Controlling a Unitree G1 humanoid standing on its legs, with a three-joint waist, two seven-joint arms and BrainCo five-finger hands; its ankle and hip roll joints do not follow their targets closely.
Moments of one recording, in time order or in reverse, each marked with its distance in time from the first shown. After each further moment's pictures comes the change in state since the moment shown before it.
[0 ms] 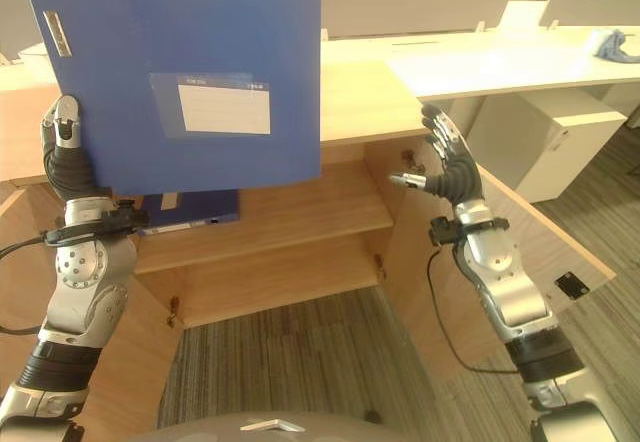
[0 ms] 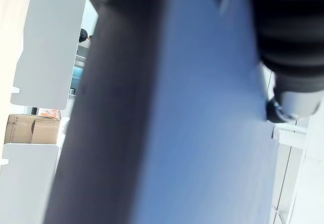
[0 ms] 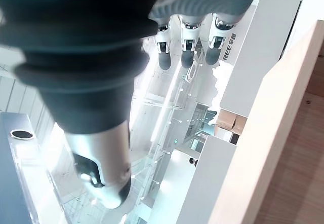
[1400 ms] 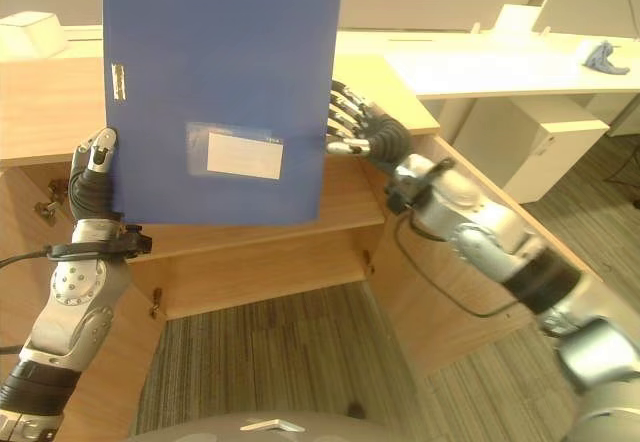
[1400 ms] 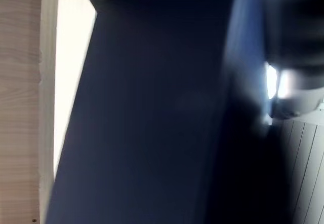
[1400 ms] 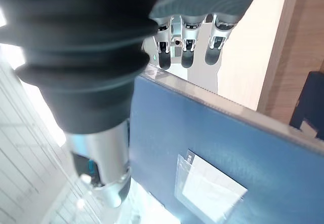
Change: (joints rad) left arm 0.118 0.079 -0.035 0.002 0.000 0.096 -0.051; right arm -0.447 -0.108 0.470 0.024 0.783 0.139 0.133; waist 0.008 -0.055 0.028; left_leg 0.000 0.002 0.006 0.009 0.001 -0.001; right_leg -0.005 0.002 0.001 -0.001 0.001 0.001
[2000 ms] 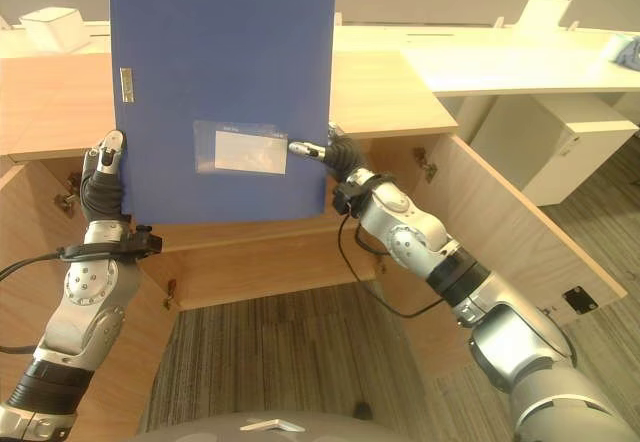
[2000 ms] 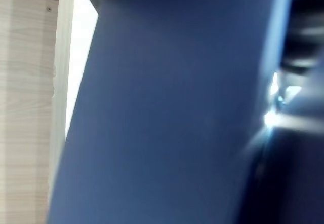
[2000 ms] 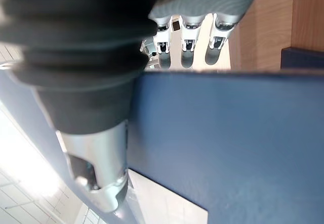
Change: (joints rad) left arm -0.015 -0.040 -0.010 -0.001 0.009 0.013 0.014; right arm -0.016 0.295 -0.001 0.195 -0.079 0.047 -0.108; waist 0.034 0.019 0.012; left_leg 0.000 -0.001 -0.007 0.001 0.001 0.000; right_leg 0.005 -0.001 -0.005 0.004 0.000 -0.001
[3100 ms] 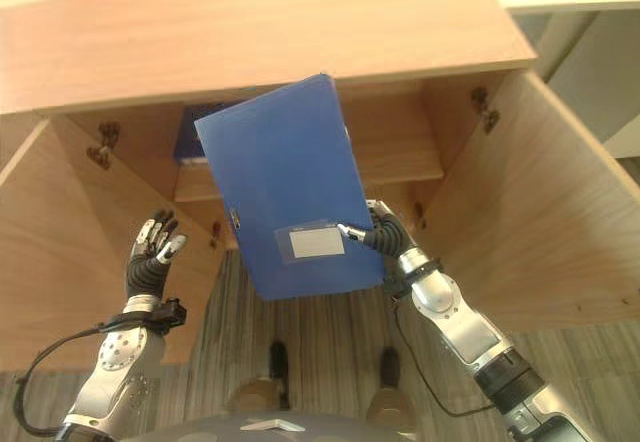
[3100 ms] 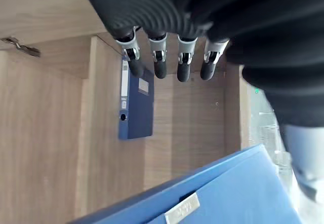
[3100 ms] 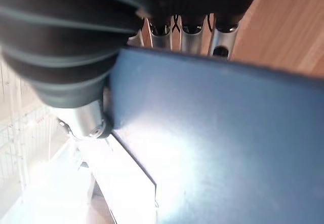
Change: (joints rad) left arm 0.260 -0.163 -0.111 0.163 0.031 -0.043 -0.038; right arm 0.563 -0.124 -0.168 -0.179 -0.980 -0.164 -0.030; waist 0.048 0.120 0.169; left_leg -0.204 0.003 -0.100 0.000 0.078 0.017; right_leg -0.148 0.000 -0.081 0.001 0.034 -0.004
